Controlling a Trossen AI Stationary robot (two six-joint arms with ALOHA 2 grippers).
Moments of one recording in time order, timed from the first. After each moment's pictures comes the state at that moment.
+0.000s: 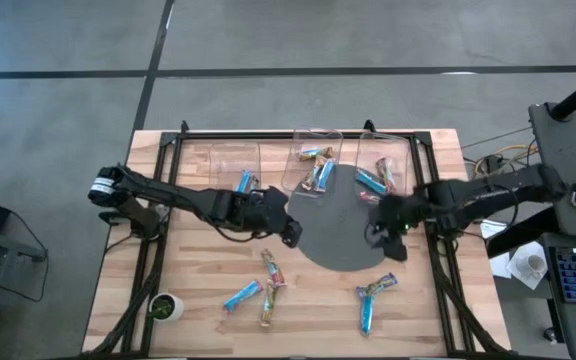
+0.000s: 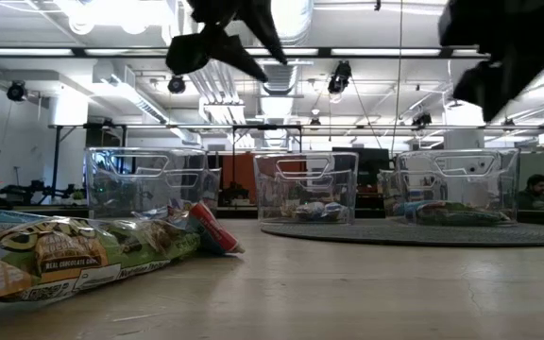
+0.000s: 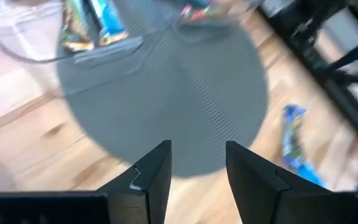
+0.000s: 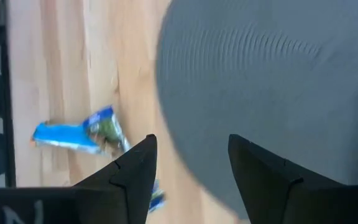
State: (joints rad) left arm -0.17 1.60 1.38 -0.59 -0.36 -0.98; right arm 0.15 1.01 0.78 -0.83 -0.15 0.39
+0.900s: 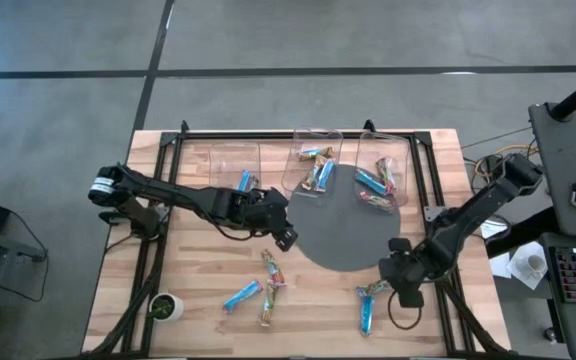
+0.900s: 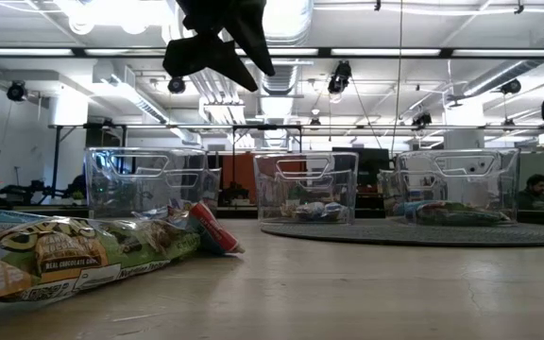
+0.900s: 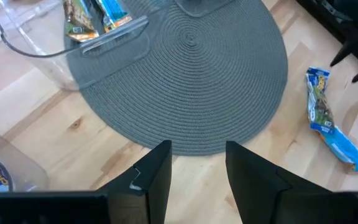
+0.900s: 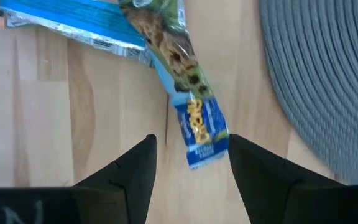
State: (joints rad) left arm -0.16 1.60 1.38 -0.67 -0.30 -0.86; right arm 0.72 1.27 0.73 -0.77 0.00 0.74
